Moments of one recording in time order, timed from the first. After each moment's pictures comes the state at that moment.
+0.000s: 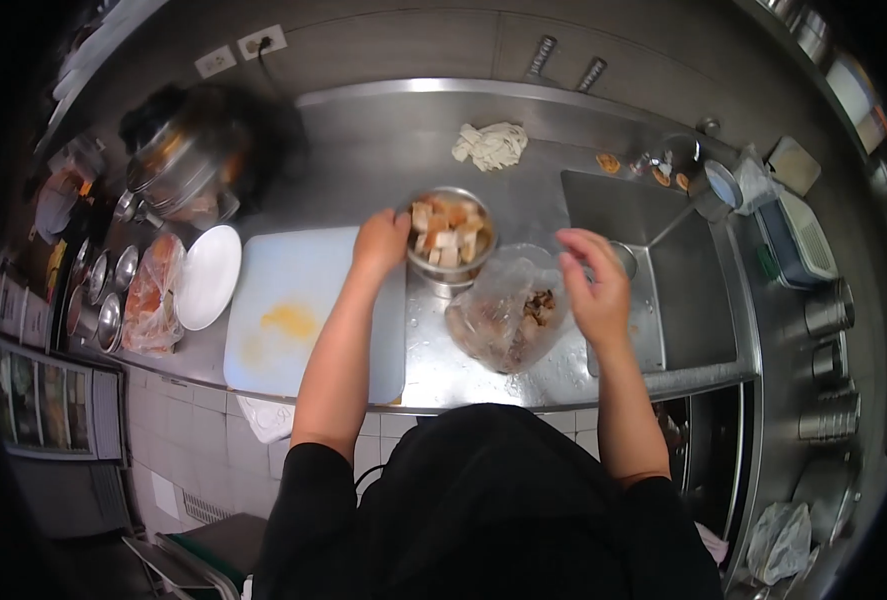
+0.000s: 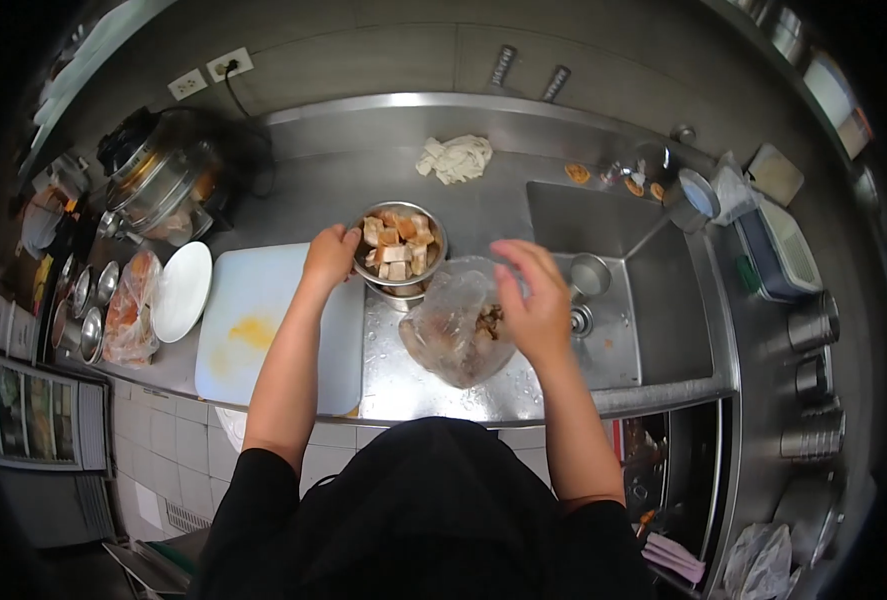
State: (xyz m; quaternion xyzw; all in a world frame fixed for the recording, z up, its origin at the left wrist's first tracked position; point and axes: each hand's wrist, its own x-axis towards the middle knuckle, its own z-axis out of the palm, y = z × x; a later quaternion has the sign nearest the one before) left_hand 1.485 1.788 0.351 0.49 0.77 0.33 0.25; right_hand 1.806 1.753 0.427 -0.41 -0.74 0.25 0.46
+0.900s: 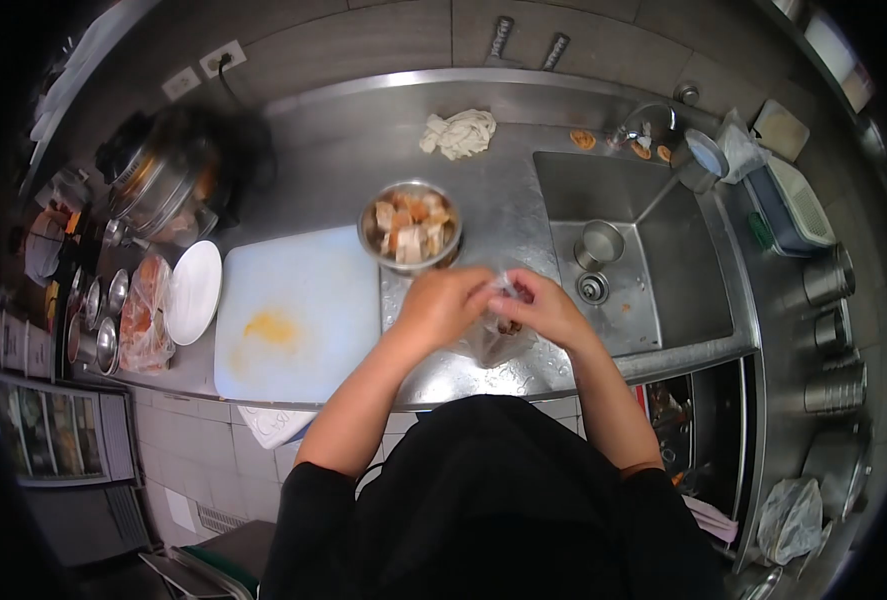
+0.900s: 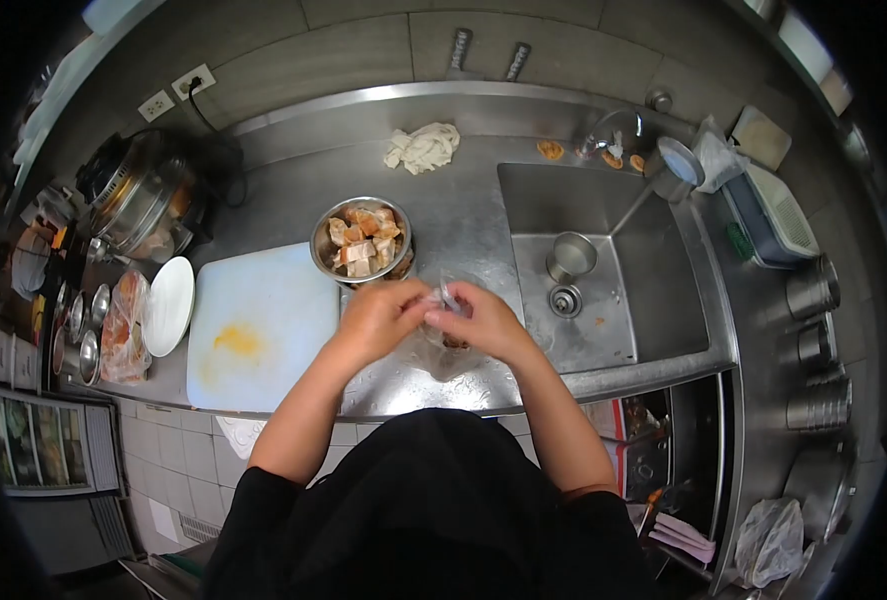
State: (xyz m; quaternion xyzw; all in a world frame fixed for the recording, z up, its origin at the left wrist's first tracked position) left_hand 1.631 1.711 0.400 0.76 0.52 0.33 0.22; right_hand 1.835 1.753 0.375 -0.42 -0.70 0.55 0.20
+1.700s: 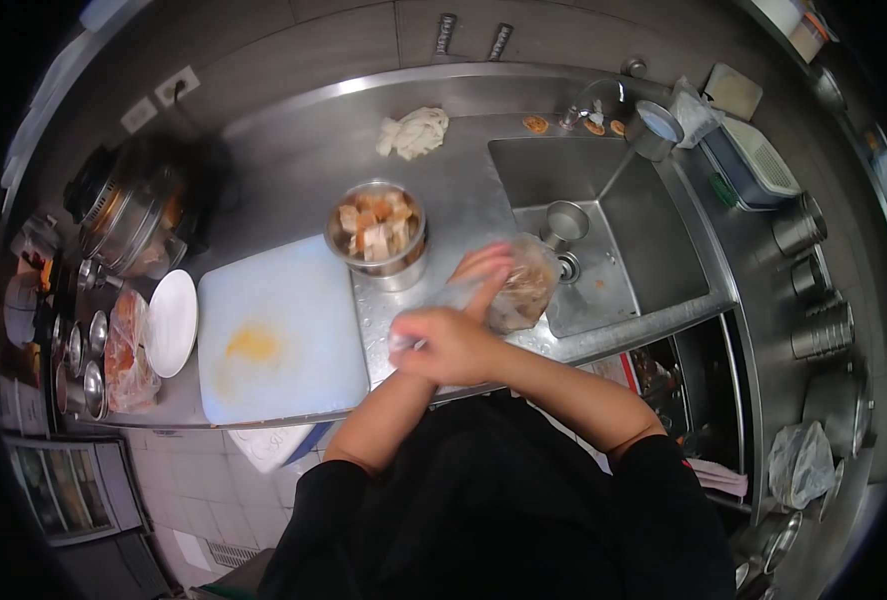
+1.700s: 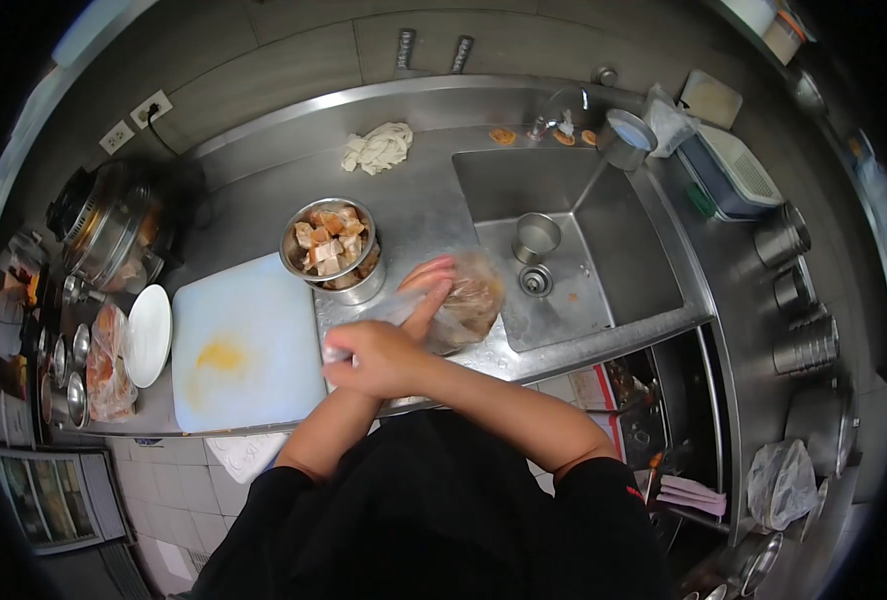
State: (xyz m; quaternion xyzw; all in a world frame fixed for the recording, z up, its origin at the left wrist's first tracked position) left_hand 1.699 1.739 0.280 0.68 0.33 0.53 0.38; right_hand 1.753 1.680 0.414 -0.25 -0.88 0.36 0.18
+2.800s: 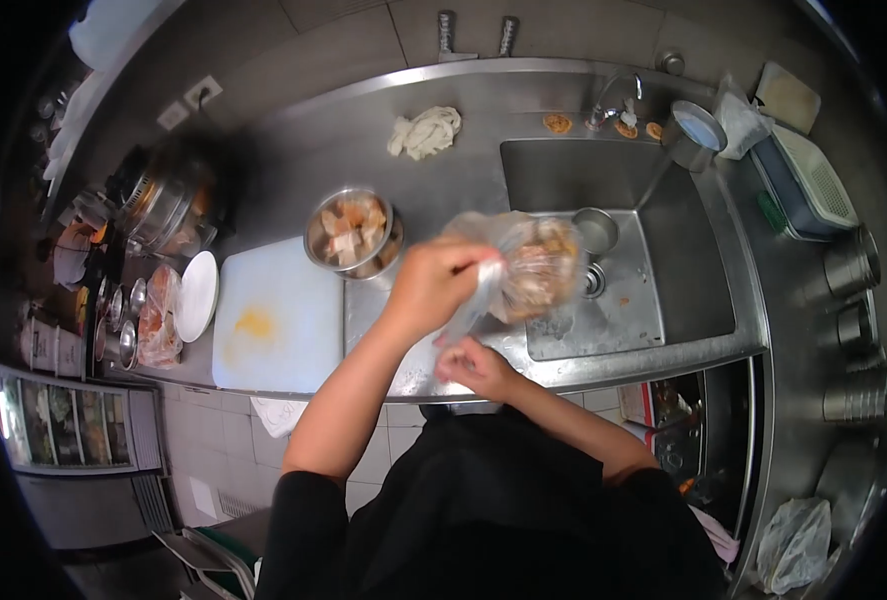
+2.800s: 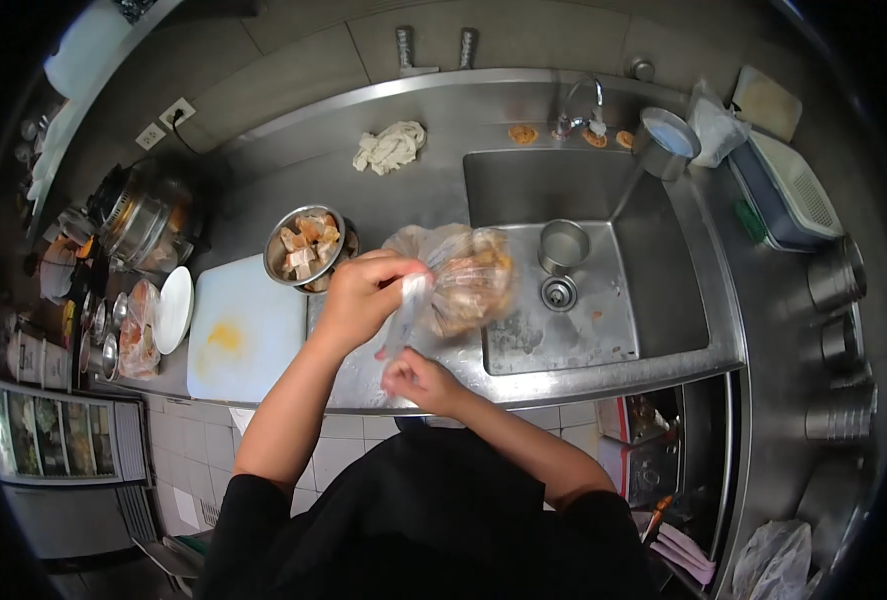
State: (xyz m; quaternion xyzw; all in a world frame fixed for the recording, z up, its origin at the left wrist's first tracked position) left_hand 1.759 1.739 0.437 0.70 0.50 0.42 0.30; right_hand 1.895 1.693 0.254 -0.14 -0.63 0.69 0.32
